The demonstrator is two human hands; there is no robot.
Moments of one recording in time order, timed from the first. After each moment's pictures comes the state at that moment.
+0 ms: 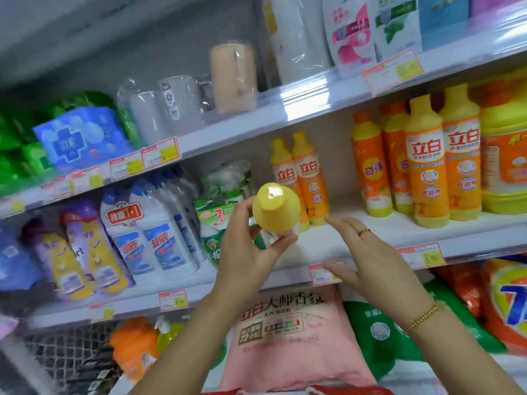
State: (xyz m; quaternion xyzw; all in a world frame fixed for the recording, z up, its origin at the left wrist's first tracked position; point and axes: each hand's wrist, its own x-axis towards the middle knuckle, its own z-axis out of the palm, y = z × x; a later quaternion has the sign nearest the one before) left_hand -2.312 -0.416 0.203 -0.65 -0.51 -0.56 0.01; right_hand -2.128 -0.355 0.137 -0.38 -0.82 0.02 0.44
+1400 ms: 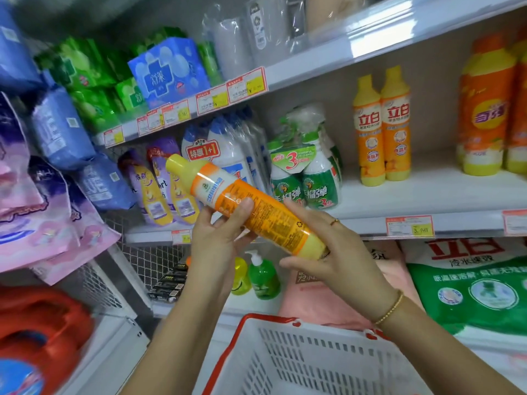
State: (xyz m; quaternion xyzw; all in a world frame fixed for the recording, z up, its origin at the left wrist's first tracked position) left_hand -2.403 -0.522 0.189 -0.38 -0.48 -0.75 -0.25; right_hand -2.259 -0.433 0.129 -0.15 -0.83 0.30 0.45
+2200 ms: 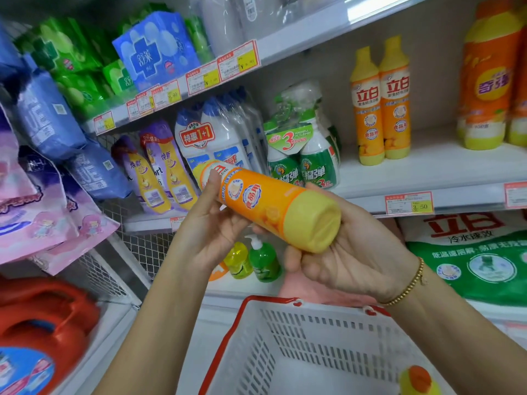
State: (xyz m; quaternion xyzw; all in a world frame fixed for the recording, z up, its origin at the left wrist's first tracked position) left_hand -2.423 -0.520 0.200 -0.29 -0.38 -0.73 -0.49; right_hand -2.248 -0.441 0.155 0.19 -0.36 0.91 -0.01
